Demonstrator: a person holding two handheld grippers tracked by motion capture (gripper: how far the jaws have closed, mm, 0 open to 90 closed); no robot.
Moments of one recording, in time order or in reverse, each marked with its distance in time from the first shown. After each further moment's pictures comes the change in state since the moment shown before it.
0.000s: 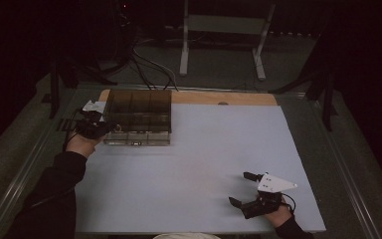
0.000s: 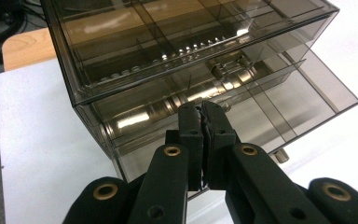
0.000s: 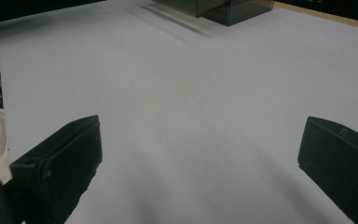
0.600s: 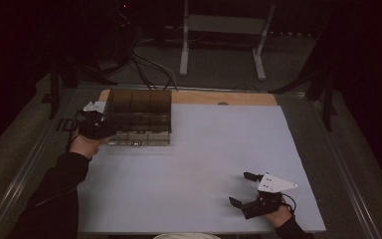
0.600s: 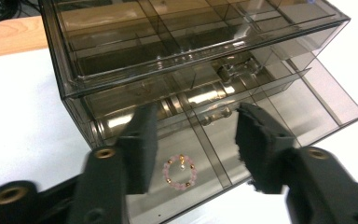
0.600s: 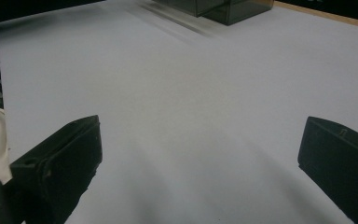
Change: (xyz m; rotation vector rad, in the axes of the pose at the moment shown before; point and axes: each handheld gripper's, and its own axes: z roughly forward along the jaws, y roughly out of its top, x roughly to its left) left arm 0.002 -0.004 0.008 -0.020 -0.015 -0.062; right arm 0.000 0.000 -0.001 0.001 0.000 0.002
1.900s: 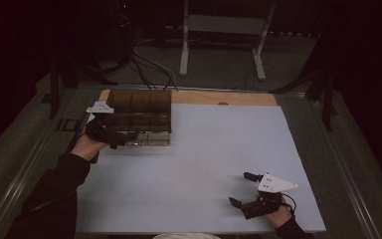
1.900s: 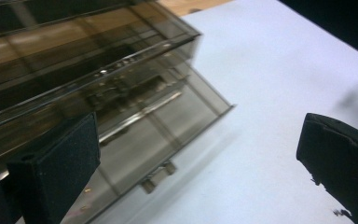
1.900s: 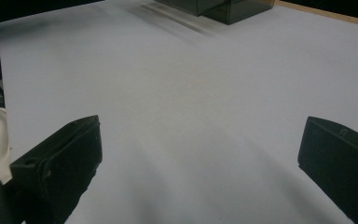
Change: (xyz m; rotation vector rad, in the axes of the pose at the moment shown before) left arm -0.044 0.014 -0.022 -0.028 -0.305 0.159; right arm 0.000 0.000 0.000 0.002 0.002 0.002
